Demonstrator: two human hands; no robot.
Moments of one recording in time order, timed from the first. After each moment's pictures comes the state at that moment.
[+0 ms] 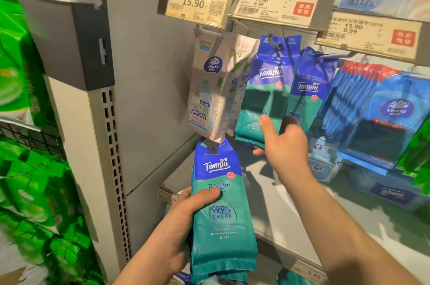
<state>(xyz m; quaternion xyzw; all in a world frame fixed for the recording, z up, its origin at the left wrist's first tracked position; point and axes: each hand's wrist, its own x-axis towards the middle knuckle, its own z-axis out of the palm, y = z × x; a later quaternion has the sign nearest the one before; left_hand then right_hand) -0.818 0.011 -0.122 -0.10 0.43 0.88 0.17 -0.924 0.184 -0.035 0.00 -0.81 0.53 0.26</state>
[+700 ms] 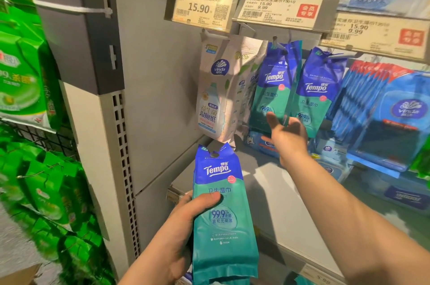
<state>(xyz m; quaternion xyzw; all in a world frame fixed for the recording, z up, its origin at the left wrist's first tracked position) -0.801 0.006 -0.114 -0.13 0.44 0.87 0.16 -0.982 0.188 -0.038 -0.09 -0.75 0.63 0.19</state>
